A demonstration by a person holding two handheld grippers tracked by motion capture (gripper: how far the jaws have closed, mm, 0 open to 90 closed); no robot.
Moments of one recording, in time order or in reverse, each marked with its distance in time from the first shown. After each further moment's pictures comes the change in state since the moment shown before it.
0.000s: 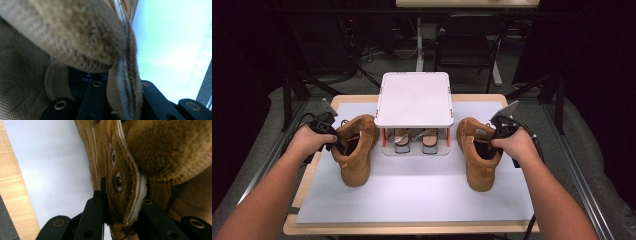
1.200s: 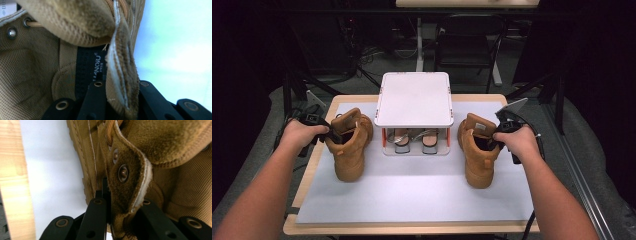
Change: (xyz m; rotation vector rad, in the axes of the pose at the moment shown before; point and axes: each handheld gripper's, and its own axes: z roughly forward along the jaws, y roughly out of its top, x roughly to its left) left arm 0.017 0.004 -0.027 -0.091 -0.075 -0.116; right arm -0.008 0.003 -0.013 -0.061 0.126 0.107
